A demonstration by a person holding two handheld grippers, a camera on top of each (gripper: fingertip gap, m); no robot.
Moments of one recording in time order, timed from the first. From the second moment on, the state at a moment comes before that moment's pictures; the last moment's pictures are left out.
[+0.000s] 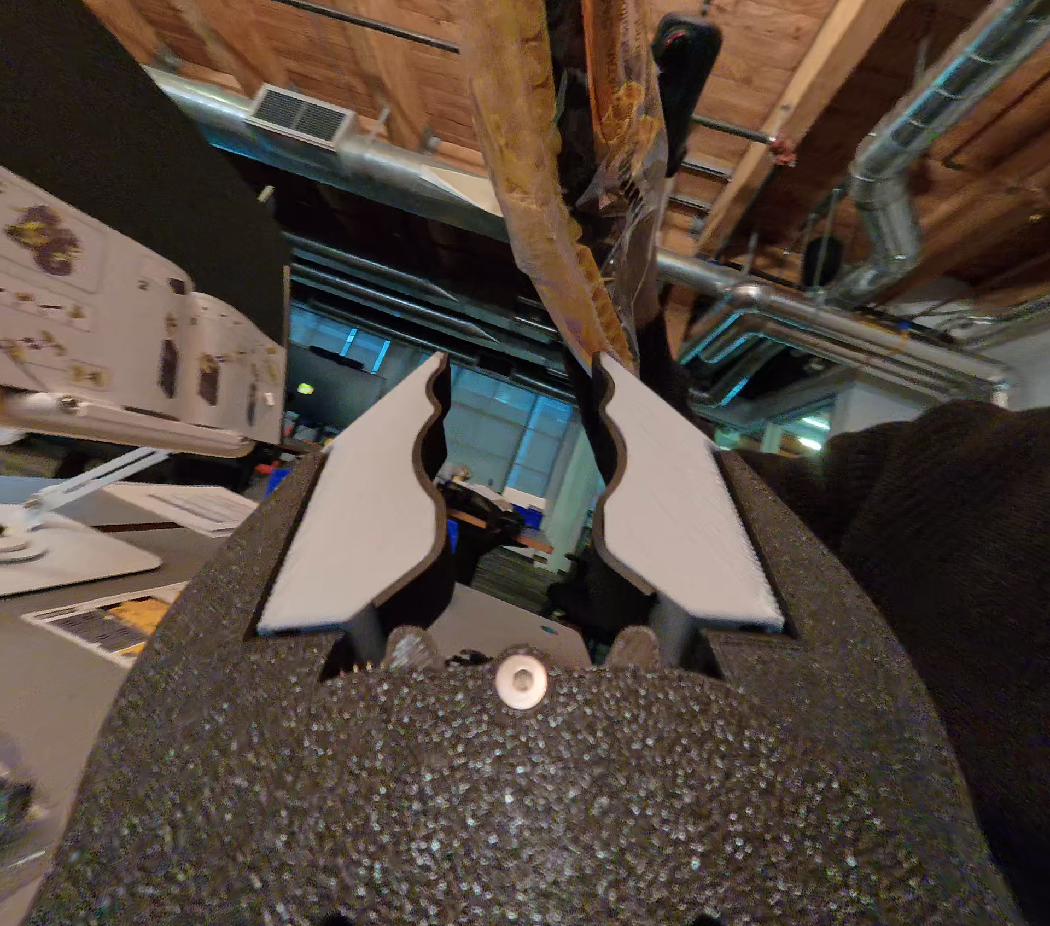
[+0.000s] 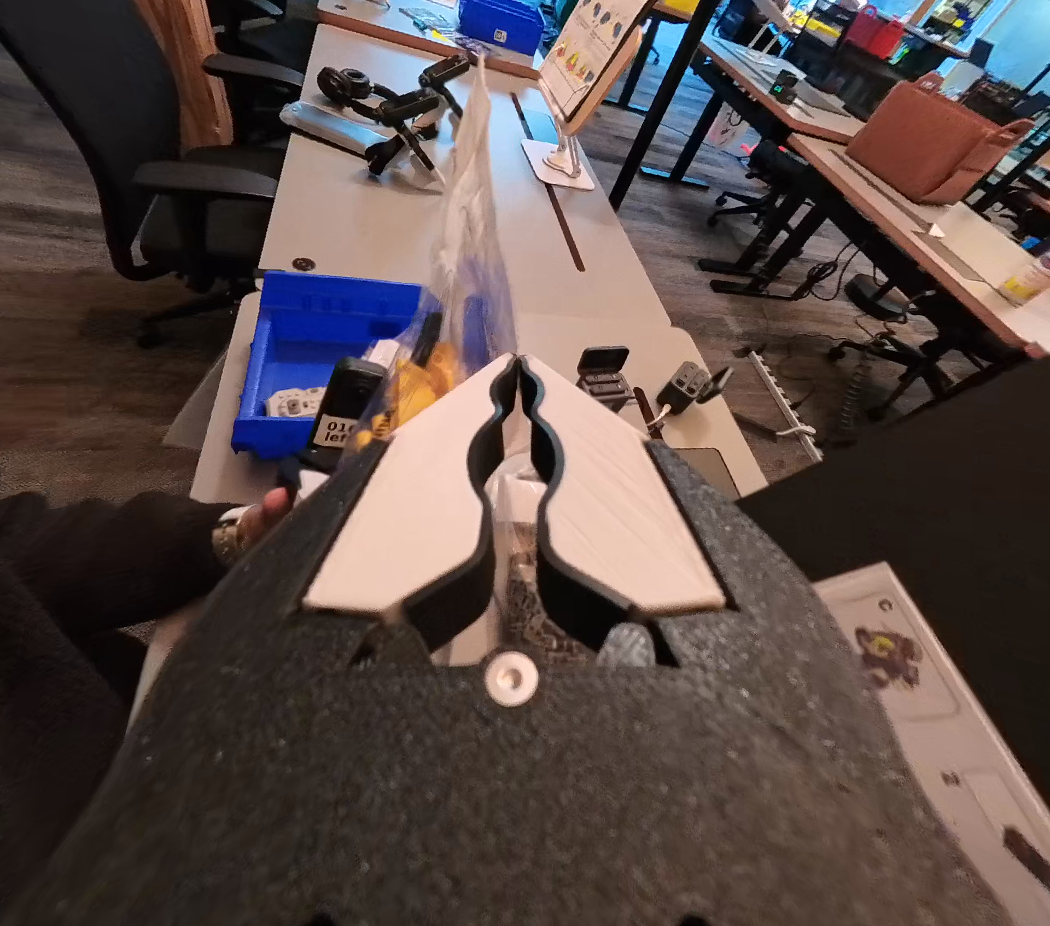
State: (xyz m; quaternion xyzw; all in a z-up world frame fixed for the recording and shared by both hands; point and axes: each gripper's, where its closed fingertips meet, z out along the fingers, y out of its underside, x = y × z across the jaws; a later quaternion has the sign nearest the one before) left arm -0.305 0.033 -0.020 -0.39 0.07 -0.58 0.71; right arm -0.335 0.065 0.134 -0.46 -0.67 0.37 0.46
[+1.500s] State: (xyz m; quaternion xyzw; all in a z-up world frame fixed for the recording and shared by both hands) left arm -0.311 0.081 -0.060 -0.54 0.01 -0.46 0.71; right arm -0.309 0.084 0.067 -0.51 -0.64 0.34 0.46
